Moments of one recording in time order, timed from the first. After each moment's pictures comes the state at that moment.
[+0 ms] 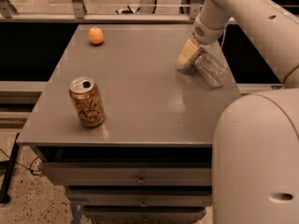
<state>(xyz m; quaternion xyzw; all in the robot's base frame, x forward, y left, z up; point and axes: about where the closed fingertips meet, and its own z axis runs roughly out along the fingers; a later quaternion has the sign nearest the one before) 0.737 -0.176 0.843 -0.34 0.93 0.00 0.17</state>
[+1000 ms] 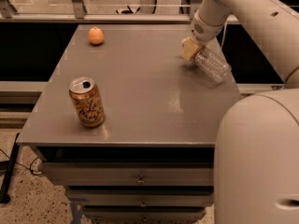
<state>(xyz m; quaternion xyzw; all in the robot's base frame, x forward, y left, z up) 0.736 -0.167 0.857 -0.35 0.92 0.00 0.18</state>
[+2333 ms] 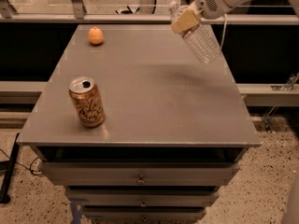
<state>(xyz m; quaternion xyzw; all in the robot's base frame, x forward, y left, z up) 0.703 -0.104 0.972 -0.44 0.80 0.15 0.38</state>
